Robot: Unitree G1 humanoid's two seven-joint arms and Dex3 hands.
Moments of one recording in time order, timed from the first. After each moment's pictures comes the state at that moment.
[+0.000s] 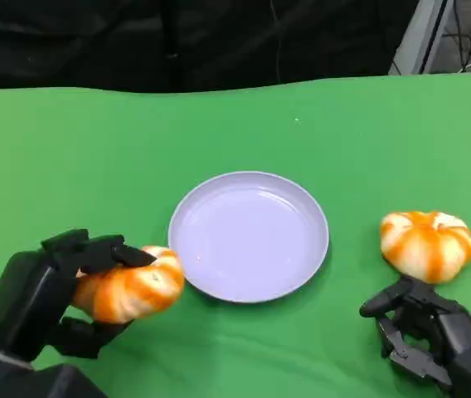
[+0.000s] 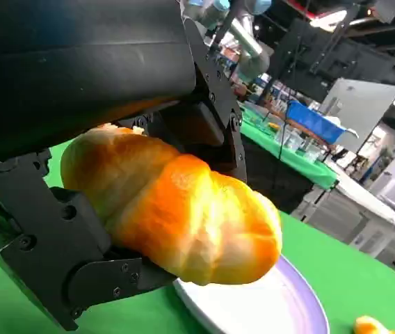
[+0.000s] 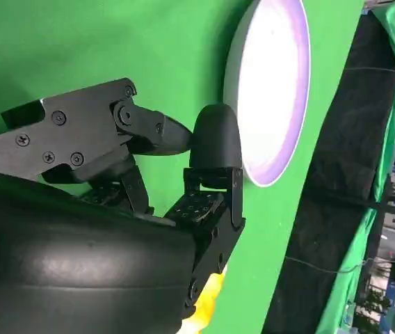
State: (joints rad) left arm -0.03 0.37 -0.10 0.28 0.47 -0.68 0.29; right arm -0.14 -0.04 0.01 0.89 -0.07 -0.79 0.04
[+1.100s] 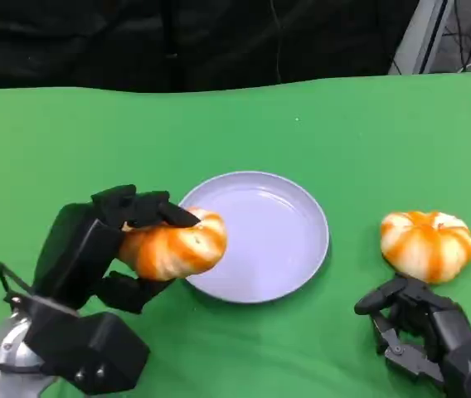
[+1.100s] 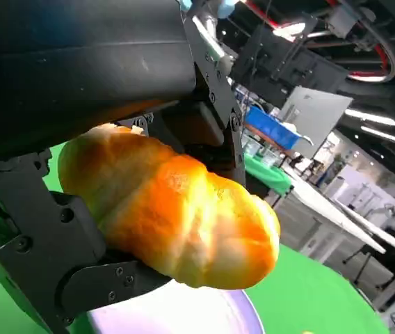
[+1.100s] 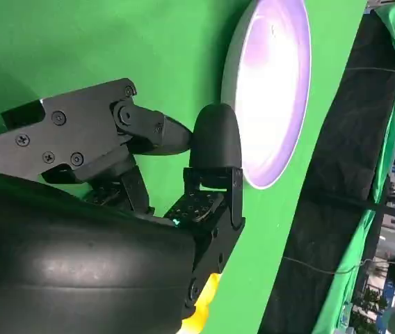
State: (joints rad) left arm -0.25 0.26 -0.15 0.46 0.49 -0.72 0.25; right arm -0.16 -0.03 0.01 0.93 -0.10 -0.81 0.01
